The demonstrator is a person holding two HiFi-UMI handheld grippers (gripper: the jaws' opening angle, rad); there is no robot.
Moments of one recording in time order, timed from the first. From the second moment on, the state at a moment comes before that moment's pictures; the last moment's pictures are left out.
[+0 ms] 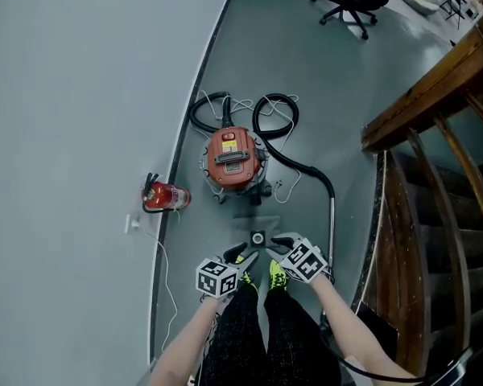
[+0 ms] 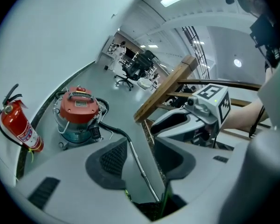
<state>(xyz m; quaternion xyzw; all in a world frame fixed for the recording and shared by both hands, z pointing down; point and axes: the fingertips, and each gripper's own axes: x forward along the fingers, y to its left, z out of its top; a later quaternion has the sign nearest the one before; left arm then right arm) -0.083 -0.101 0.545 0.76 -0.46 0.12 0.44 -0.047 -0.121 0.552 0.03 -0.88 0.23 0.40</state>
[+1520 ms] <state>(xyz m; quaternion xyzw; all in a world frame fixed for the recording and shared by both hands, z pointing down) -0.059 -0.083 0.397 0.76 -0.52 0.06 0.39 -0.017 -0.101 0.407 0.03 -0.92 0.24 0.31</state>
